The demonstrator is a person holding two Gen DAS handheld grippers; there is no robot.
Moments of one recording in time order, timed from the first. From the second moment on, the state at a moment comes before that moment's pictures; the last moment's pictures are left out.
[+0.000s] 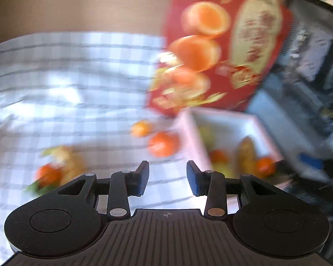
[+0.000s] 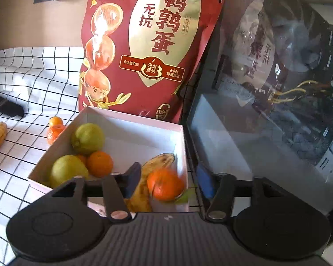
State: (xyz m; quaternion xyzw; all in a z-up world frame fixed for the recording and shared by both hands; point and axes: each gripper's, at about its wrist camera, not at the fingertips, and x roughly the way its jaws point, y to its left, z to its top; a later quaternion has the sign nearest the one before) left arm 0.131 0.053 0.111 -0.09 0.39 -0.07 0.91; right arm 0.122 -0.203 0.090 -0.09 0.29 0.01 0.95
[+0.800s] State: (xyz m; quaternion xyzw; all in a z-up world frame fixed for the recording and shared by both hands) left arm 0.052 0.189 0.079 -0.15 0.42 0.11 0.89; right arm 0.165 -0.002 0.091 0.05 0.42 0.28 0.86
